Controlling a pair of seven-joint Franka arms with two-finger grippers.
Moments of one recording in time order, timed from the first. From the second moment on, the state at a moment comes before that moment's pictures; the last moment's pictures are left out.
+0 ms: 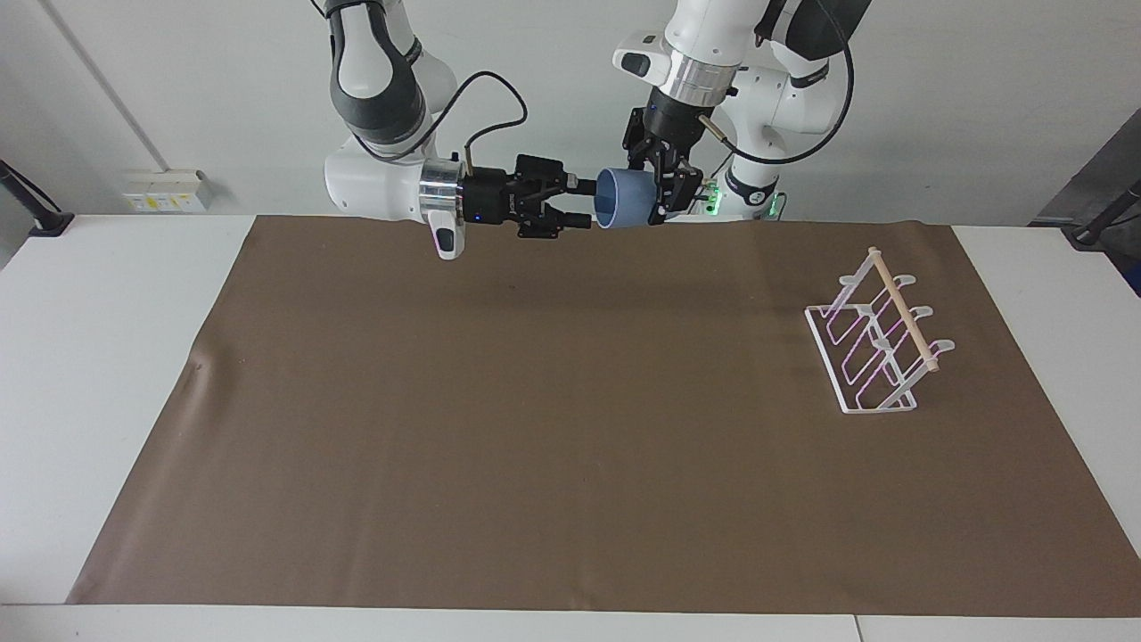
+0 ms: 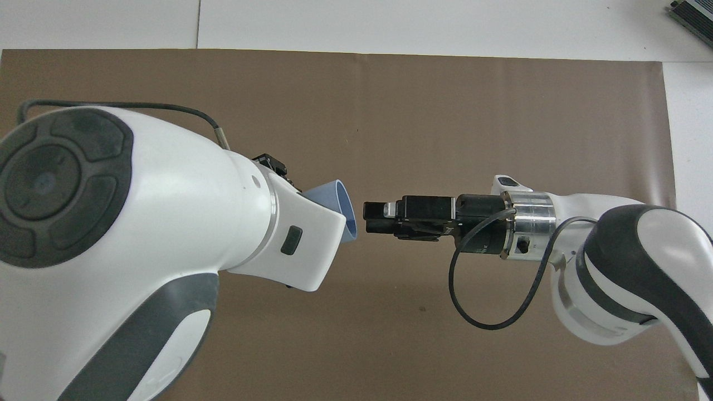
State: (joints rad) left arm -0.45 0.03 -0.18 -1.49 -0.12 1.66 0.63; right arm 0.27 -0.10 -0.04 -2.15 1.46 1.92 -0.32
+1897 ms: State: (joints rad) left arm -0.40 -0.03 -0.15 -1.84 0.53 1.52 0.75; right arm 0.02 -0.09 -0.05 -1.67 0.01 1.63 0.09
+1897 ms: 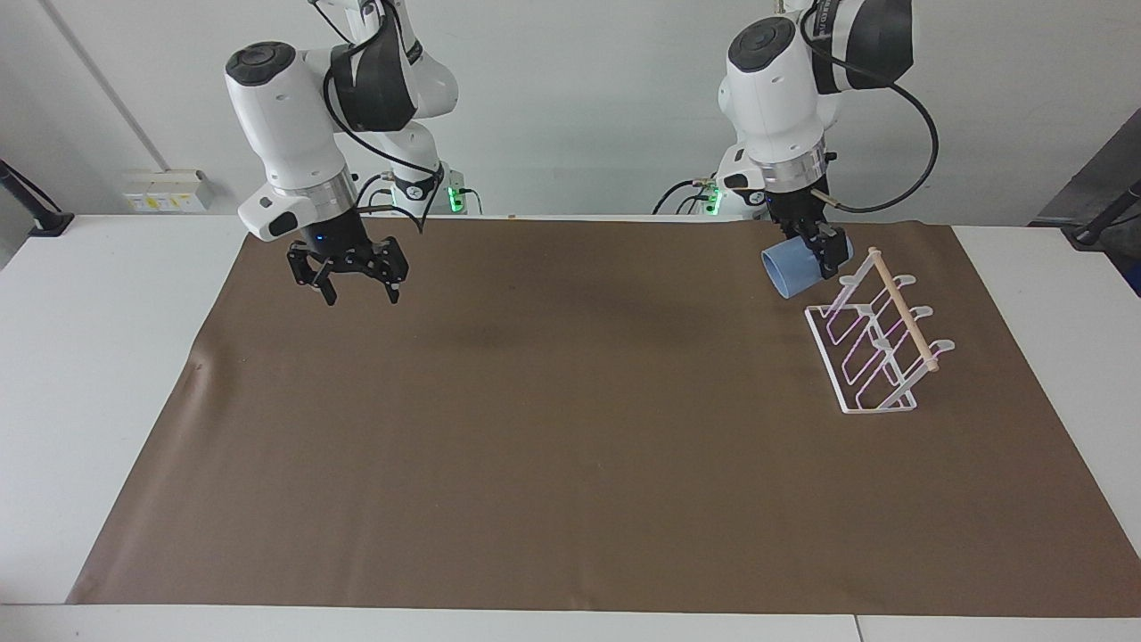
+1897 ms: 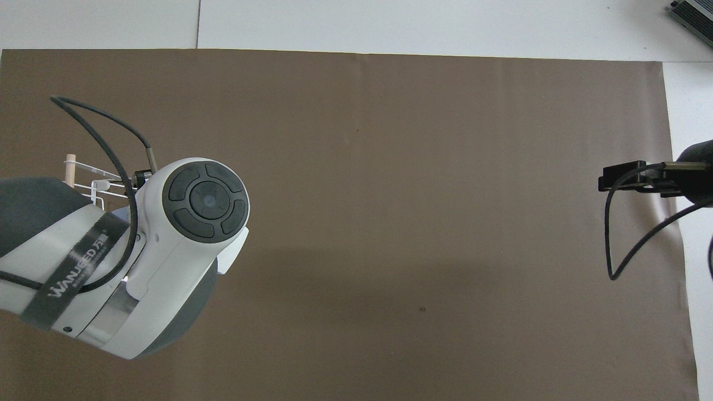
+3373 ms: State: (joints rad) left arm -0.42 -0.01 -0.14 -1.85 0.73 1.44 0.99; right arm 0.01 -0.08 -0.04 -1.62 0.01 1.54 0.09
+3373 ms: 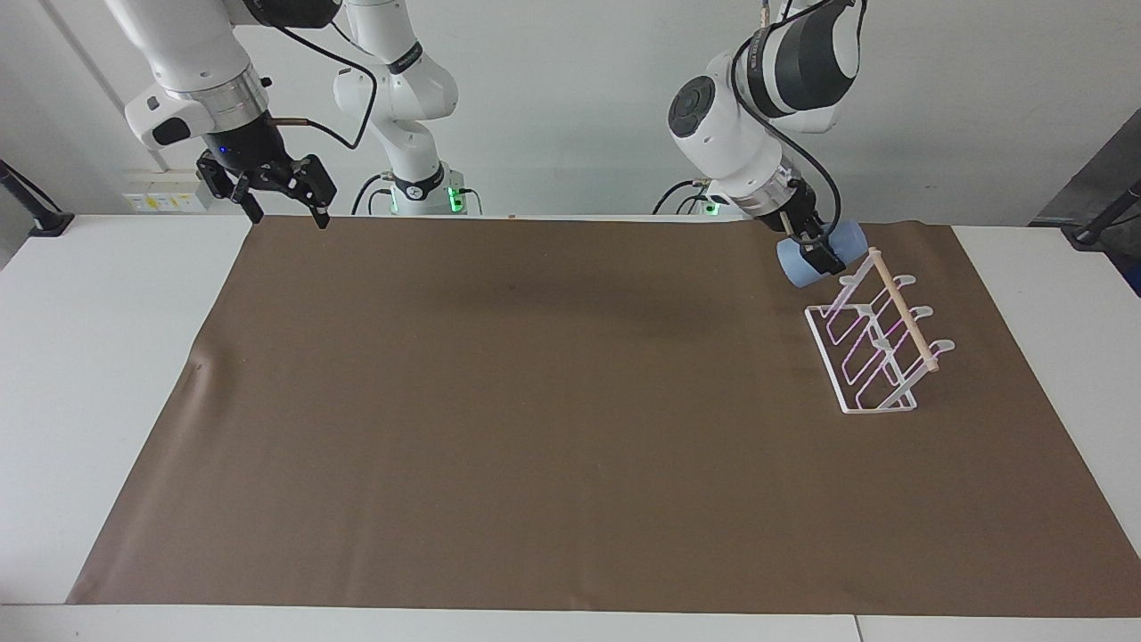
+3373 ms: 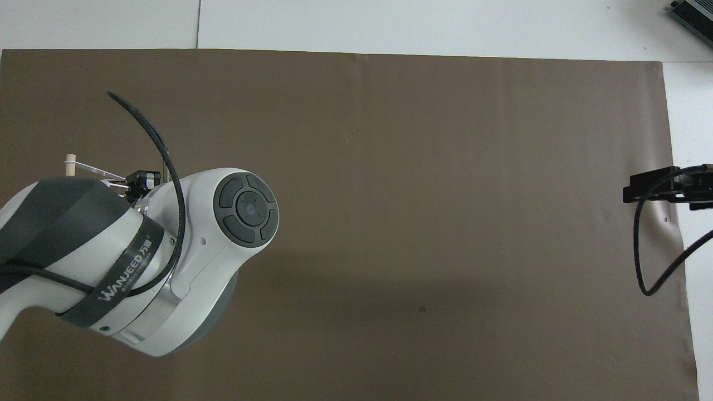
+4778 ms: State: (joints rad) left arm -0.43 0.00 -0.16 -1.81 0.83 1.48 1.06; right arm 0.01 -0.08 -0.04 -1.63 0.01 1.54 0.09
